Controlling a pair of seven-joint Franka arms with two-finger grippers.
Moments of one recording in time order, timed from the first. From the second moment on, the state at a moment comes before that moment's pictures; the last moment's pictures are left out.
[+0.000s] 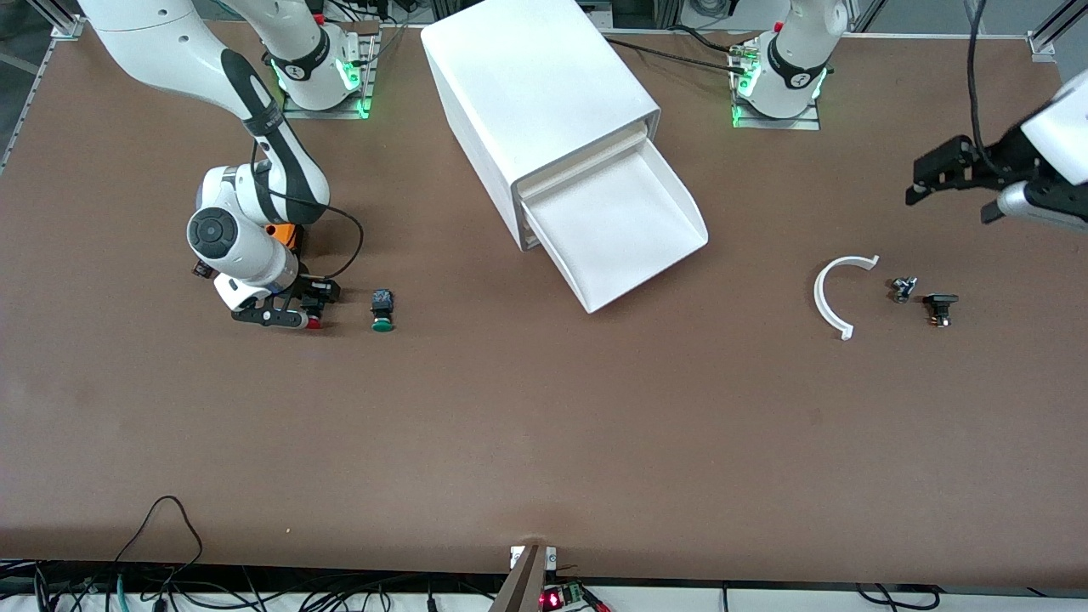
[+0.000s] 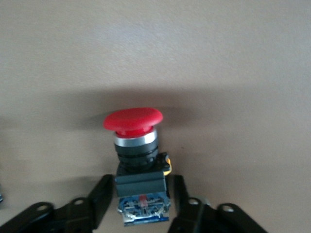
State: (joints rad) left arm 0.18 0.03 -0.25 -1.48 -0.05 1.45 0.09; right arm 0.16 0.42 -0.03 -2.24 -0.01 2.60 0.20
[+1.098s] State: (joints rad) left arm 0.15 0.05 -0.24 -1.49 -0.02 1.46 0.02; right arm 0.16 0.32 0.05 -1.76 -0.01 2.14 -0.07
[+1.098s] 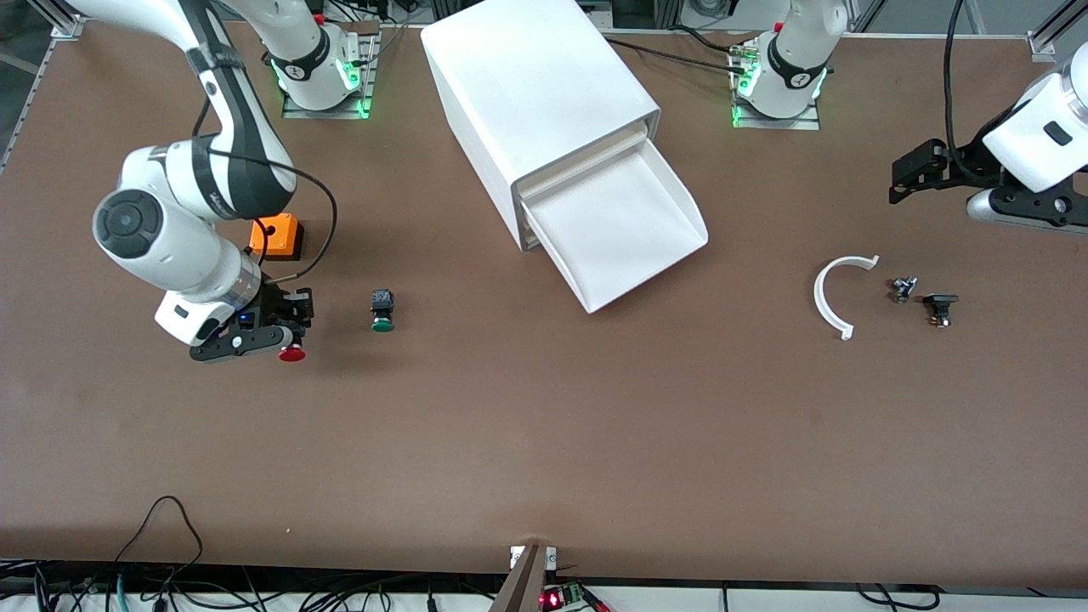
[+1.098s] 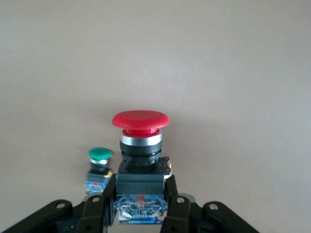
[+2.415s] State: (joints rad) left arm 0.05 0.05 -0.13 -1.51 -0.02 1.47 0.01; right arm 0.63 0.52 0.27 -1.26 -0.19 1.92 -0.69
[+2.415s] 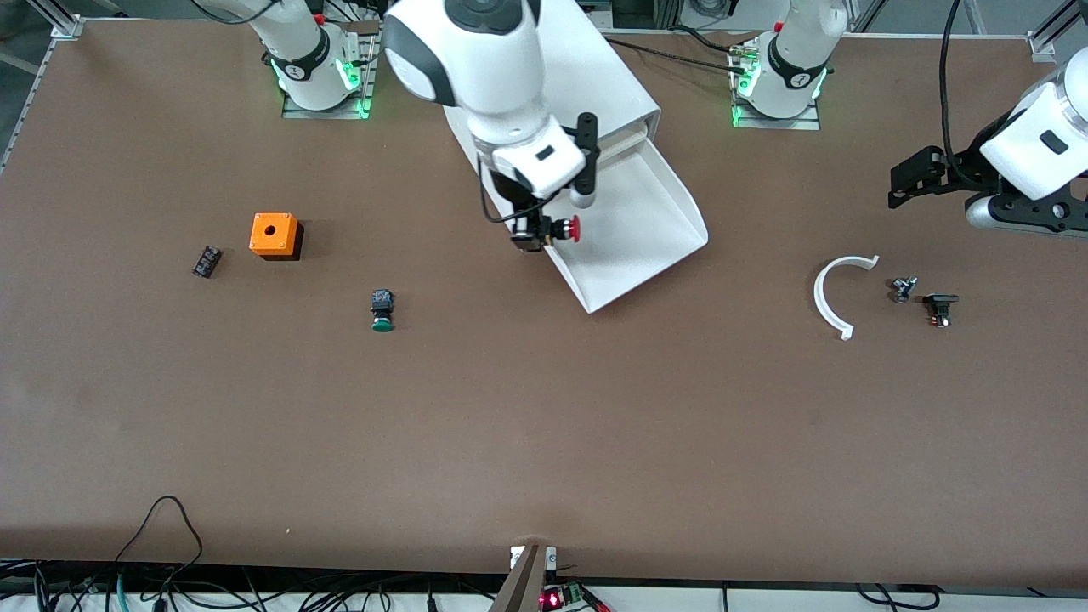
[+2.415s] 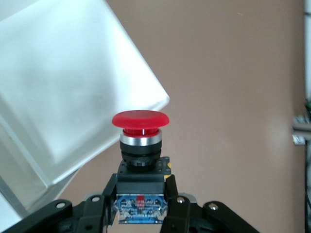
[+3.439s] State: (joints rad) left arm 0.05 0.05 -0.13 -1.51 -0.02 1.47 0.01; right arm 0.78 0.75 0.27 -1.17 -0.32 1.91 -0.77
